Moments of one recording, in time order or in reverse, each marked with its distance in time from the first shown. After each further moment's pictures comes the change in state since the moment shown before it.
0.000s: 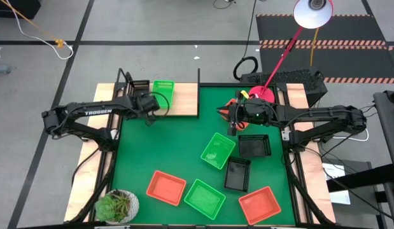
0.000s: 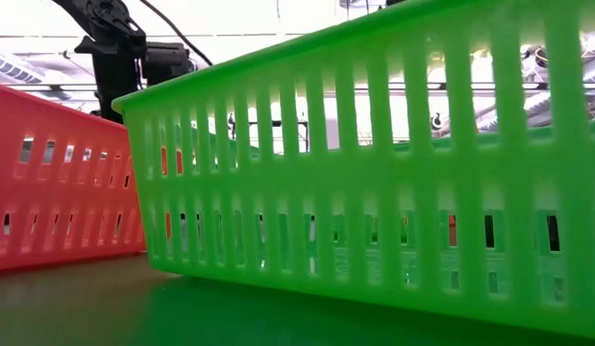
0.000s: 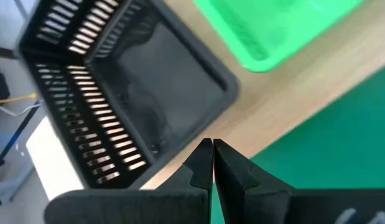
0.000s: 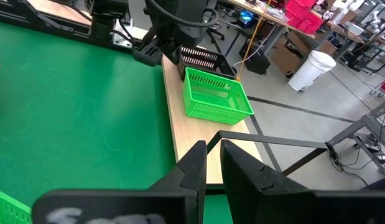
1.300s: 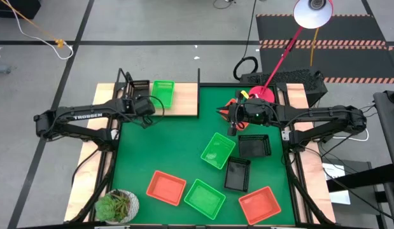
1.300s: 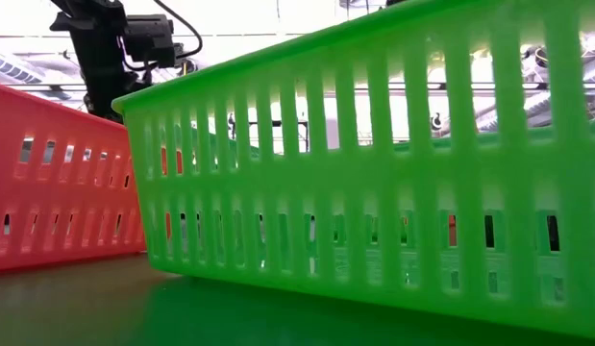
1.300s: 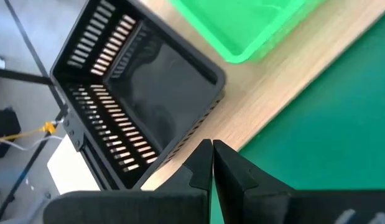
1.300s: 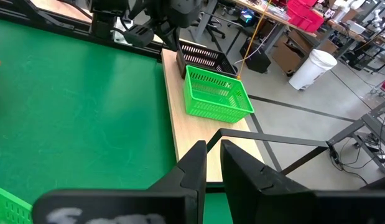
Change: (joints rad) left arm -0.093 -0.139 0.000 -0.074 -0.038 0.045; right arm 0.000 0.000 0.000 -0.008 0.000 0.000
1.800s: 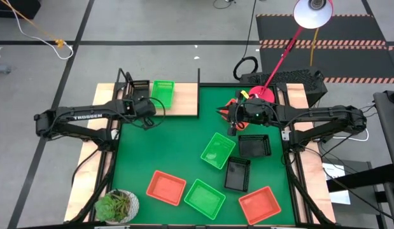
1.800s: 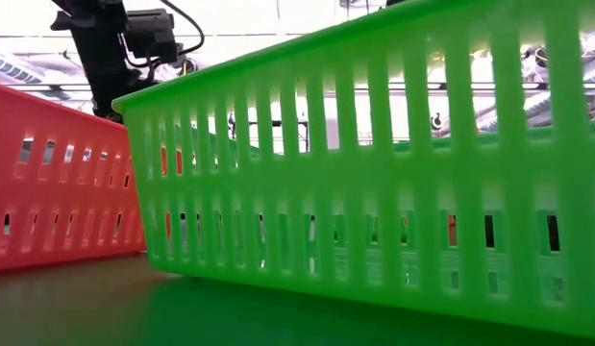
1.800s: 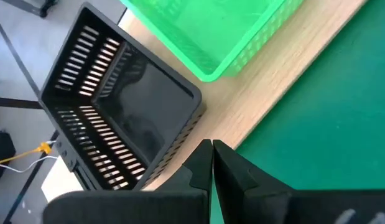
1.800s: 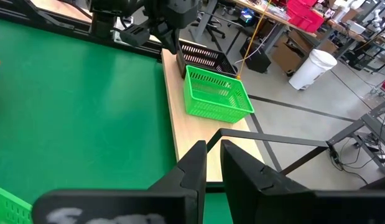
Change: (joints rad) left arm -0.033 0.000 0.000 0.046 0.017 0.064; right arm 0.000 0.000 0.000 0.000 0.000 0.000
